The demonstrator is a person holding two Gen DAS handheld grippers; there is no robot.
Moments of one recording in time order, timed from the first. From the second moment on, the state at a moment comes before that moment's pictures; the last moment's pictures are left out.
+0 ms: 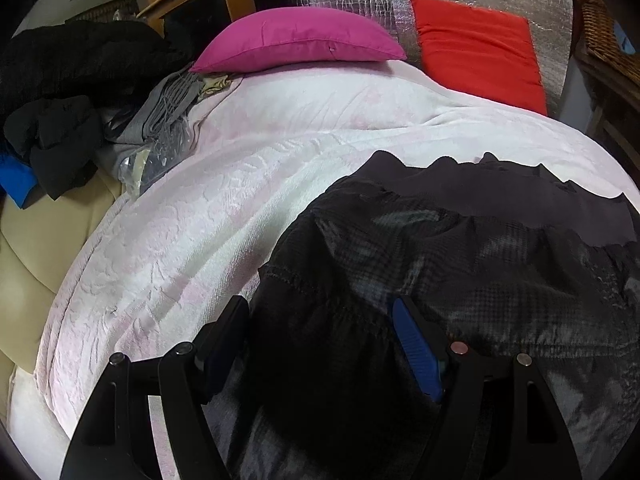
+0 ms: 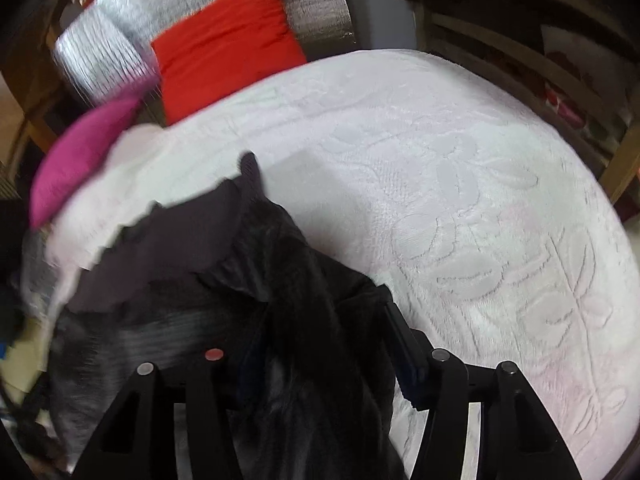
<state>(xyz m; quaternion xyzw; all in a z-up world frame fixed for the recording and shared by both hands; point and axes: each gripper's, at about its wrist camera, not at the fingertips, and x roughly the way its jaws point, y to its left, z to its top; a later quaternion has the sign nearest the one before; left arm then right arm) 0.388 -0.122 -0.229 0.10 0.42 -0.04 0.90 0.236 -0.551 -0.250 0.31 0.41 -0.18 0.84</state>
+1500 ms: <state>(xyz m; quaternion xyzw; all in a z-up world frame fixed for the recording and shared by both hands) 0.430 -0.061 -0.274 -0.10 0.57 -0.33 0.74 0.219 -0.578 -0.324 0.49 0.40 0.12 0.76</state>
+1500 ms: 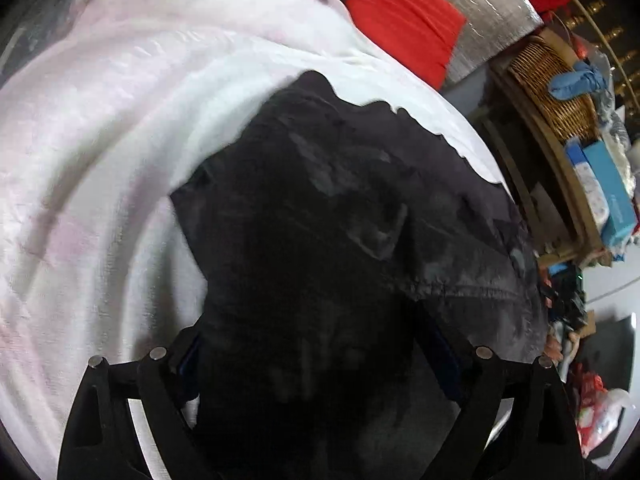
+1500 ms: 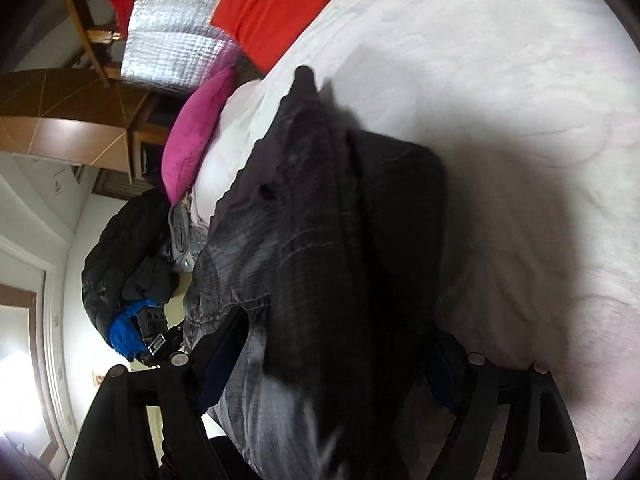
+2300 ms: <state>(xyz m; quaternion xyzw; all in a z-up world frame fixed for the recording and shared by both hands) 0.384 -0.101 -0.226 -0.13 0.51 -0.37 0.76 0.238 -0.525 -0.267 0.38 0.40 0.06 0.83</state>
